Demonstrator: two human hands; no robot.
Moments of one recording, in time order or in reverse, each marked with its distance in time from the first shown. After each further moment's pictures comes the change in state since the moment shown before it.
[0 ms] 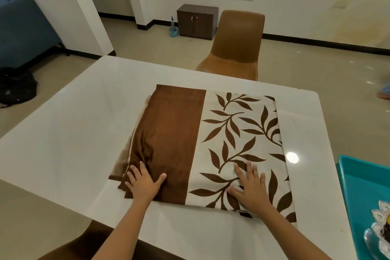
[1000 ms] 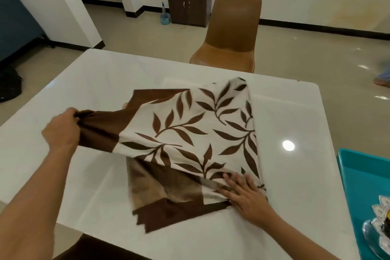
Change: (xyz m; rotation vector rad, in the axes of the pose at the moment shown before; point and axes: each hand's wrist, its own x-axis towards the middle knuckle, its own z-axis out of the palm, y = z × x) left_hand 0.126 -0.010 -0.203 0.192 0.596 0.126; right_hand -0.011 0.018 0.006 -0.442 0.248 -0.587
